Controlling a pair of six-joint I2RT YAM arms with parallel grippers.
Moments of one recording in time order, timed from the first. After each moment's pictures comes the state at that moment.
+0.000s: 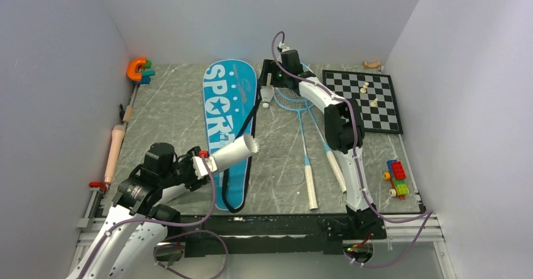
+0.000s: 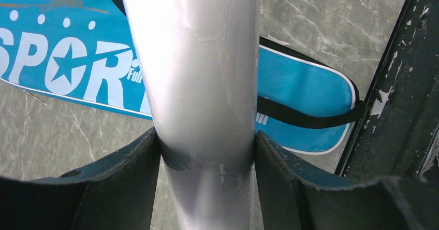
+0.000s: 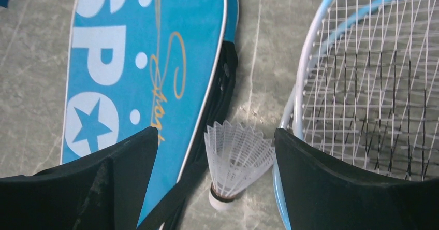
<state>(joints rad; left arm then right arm) -0.40 0.50 0.62 -0.75 0.46 0.68 0.40 2.38 2.00 -0.21 -0.18 0.41</state>
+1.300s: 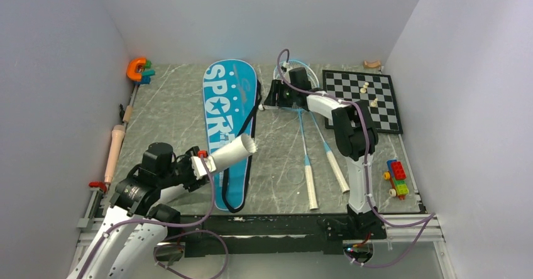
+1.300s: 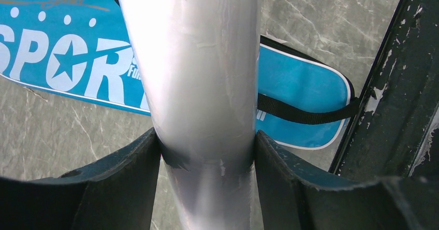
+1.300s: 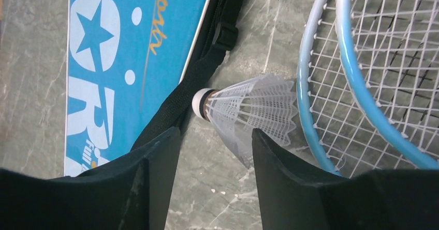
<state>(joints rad) -0.40 0.49 0.66 -0.79 0.45 0.69 0.38 2.18 1.56 -0.06 -0.37 0.40</state>
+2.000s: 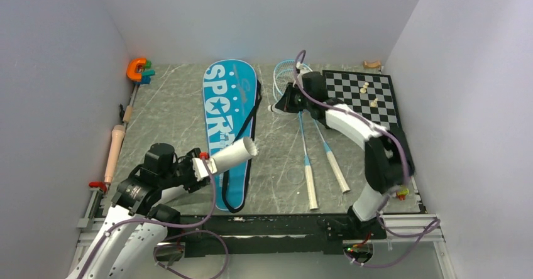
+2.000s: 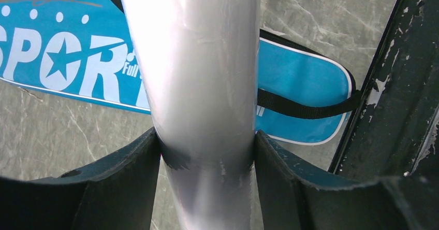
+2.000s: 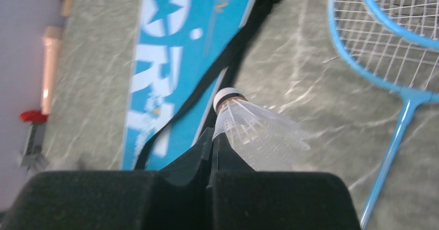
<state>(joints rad) -0.40 0.49 0.64 -0.80 0.45 0.71 0.41 1.78 1.23 -0.04 -0.32 0.48</state>
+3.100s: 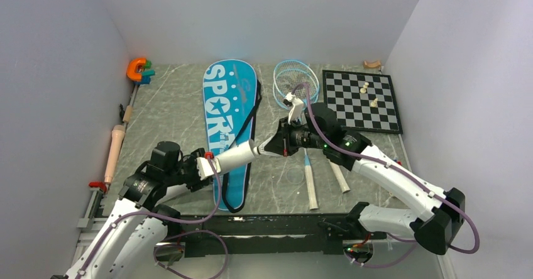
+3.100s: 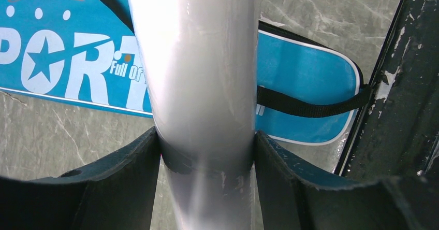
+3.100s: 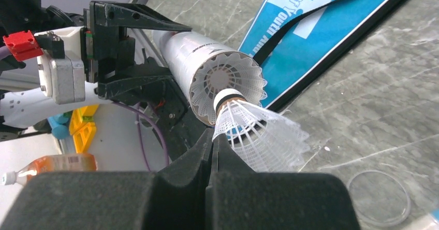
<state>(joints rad) -0.41 0.55 0.59 -0.75 0.46 0.75 0.78 1.11 1.01 -0.38 -0.36 0.51</state>
